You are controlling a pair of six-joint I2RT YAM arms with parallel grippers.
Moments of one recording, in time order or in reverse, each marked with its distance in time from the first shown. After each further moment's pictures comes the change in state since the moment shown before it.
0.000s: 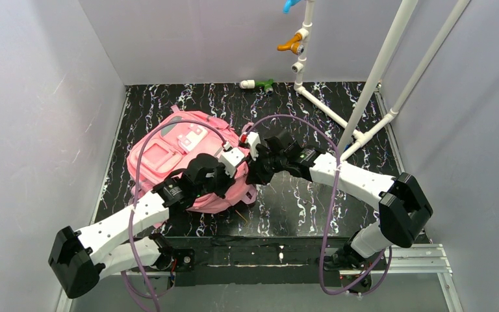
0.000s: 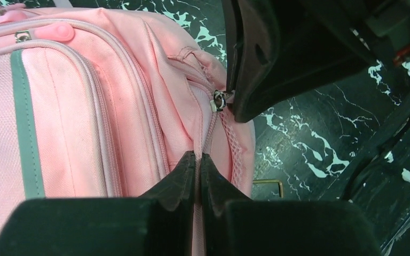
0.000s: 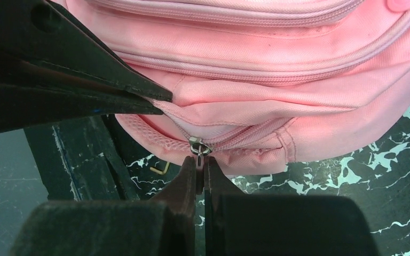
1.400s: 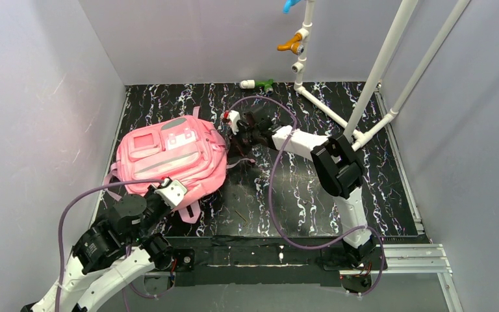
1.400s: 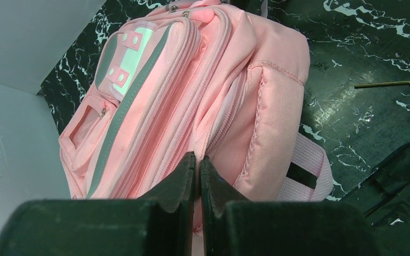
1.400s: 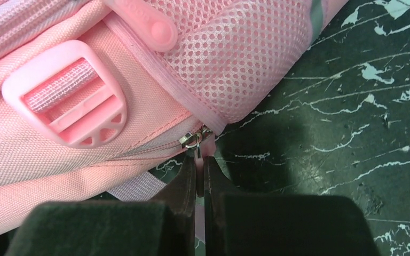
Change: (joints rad) left arm 0.002 -0.772 0.052 -0.623 -0.327 0.353; right arm -0.137 0.631 0.465 0.163 -0.113 -0.080
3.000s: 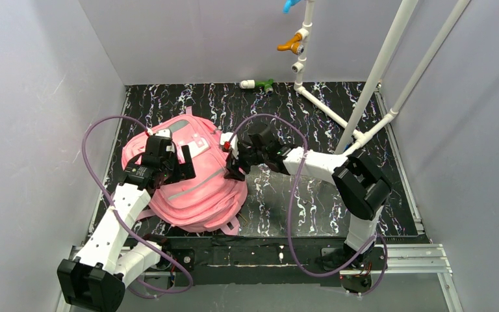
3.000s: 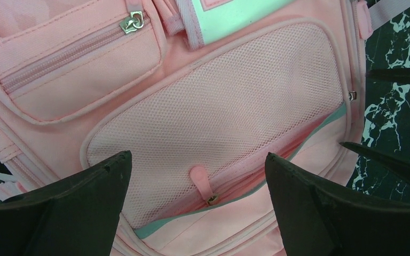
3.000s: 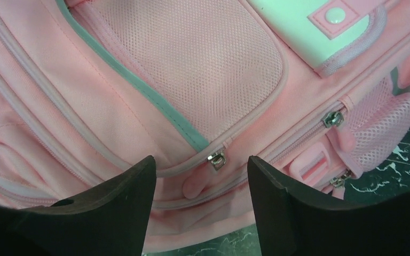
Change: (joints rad) left arm 0.560 0.716 0.114 0.096 0.192 -0.786; right arm 0.130 -0.281 -0.348 0.236 -0.064 -0.266
